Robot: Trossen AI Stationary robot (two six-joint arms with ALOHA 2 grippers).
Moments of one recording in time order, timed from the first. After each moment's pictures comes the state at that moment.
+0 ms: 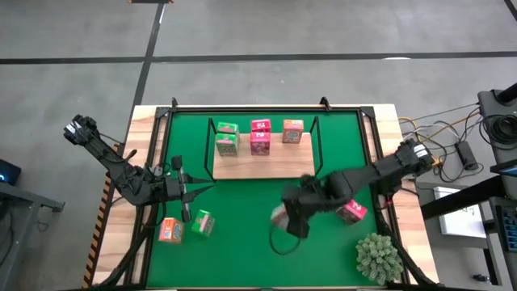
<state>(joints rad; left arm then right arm) -0.70 0.86 0.68 0.08 -0.92 0.12 0.38 1.70 1.66 -1.10 0.11 0.70</state>
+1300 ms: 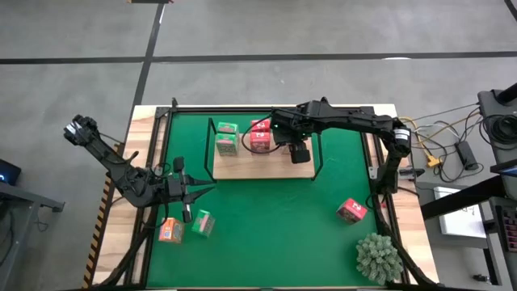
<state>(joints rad) -0.70 0.88 0.67 0.08 -0.92 0.04 -0.25 1.82 1.77 -1.28 0.15 -0.43</state>
